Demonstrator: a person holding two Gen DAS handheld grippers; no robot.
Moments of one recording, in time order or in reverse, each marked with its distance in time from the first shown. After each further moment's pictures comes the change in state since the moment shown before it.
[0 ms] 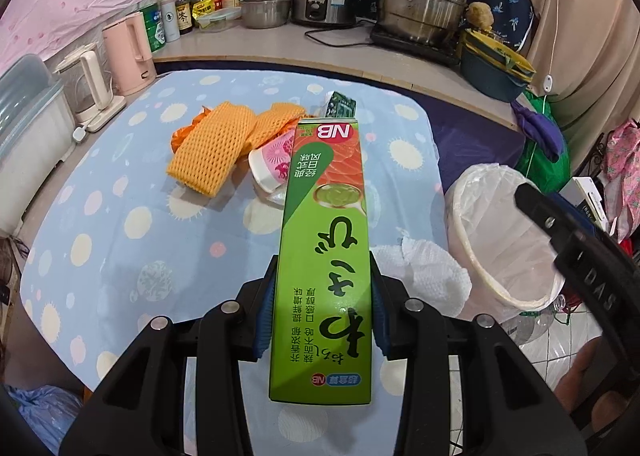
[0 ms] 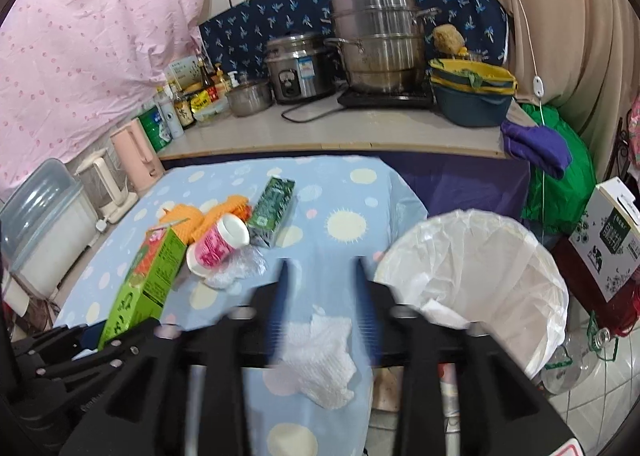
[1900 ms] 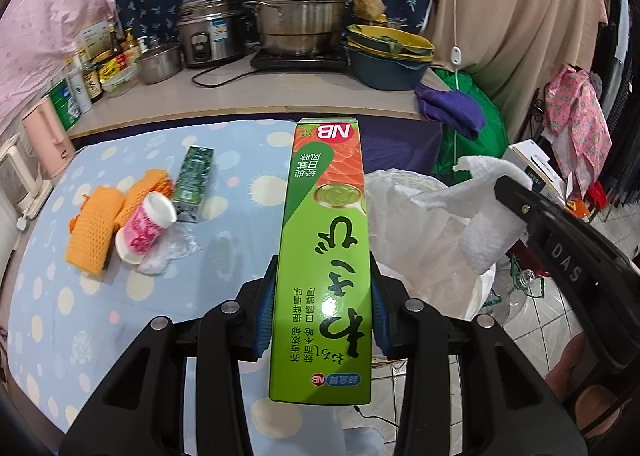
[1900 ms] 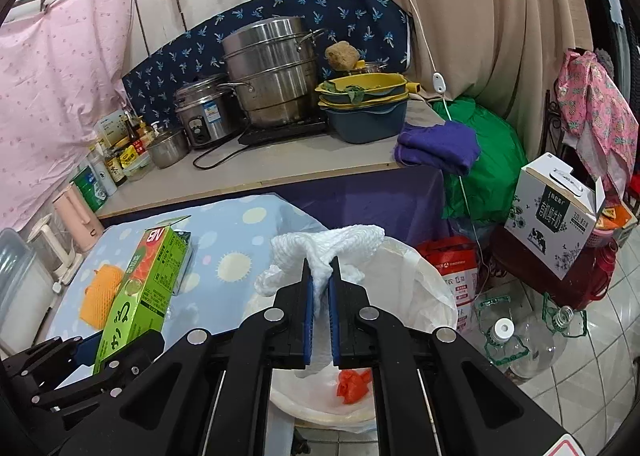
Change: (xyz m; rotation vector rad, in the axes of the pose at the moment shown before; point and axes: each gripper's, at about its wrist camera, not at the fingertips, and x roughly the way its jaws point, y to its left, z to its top) left arm -0.001 -0.161 0.022 0.248 -0.076 -0.154; right arm -0.041 -0.127 0.022 0.176 -0.106 -0.180
